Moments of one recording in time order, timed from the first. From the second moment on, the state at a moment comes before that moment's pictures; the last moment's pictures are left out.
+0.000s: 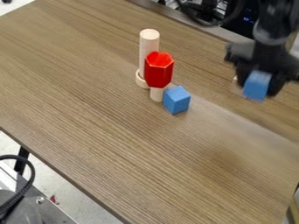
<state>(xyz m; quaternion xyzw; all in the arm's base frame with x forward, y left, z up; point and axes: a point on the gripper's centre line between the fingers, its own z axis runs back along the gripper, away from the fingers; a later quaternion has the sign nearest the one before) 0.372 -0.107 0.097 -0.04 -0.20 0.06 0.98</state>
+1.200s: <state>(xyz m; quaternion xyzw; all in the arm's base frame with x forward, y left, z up) 0.428 -0.079 0.079 0.00 -0.19 0.00 0.98</state>
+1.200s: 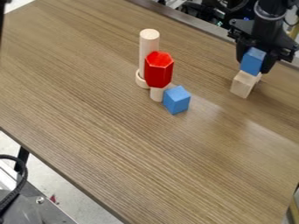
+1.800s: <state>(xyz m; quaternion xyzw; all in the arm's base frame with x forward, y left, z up) 0.439 -0.074 0.069 0.00 -0.20 0.02 0.98</state>
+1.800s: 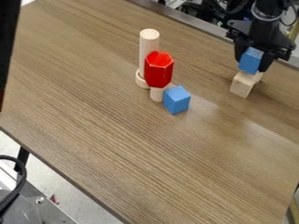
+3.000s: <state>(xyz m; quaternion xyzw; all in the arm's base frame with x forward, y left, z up) 0.444 -0.075 0.056 -0.02 -0.25 0.07 0.96</state>
